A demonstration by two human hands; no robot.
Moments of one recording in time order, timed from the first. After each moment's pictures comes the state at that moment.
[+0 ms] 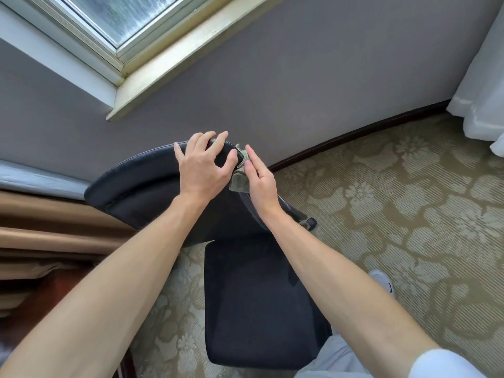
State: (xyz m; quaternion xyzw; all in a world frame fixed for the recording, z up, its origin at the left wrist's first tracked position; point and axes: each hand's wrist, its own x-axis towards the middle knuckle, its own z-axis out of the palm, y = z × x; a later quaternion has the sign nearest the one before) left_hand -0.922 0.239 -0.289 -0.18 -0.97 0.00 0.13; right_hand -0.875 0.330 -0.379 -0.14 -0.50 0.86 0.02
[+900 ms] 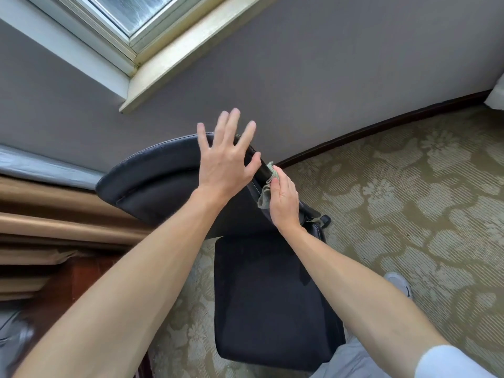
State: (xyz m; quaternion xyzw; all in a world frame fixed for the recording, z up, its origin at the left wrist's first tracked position) left_hand -0.936 0.245 -0.309 -0.28 -0.93 0.18 0.16; right_hand -0.864 0.311 -0.448 -0.19 -0.69 0.69 0.07
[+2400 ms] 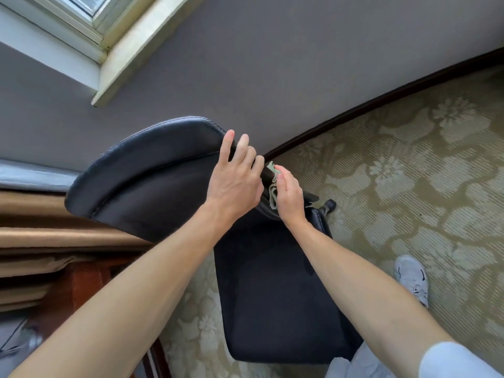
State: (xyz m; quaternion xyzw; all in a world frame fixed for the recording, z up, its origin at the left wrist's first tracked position) left_hand -0.918 0.247 -0.363 -0.38 -0.83 0.41 0.04; right_hand -0.885 0.300 -0.540 -0.21 -0.68 0.71 0.02
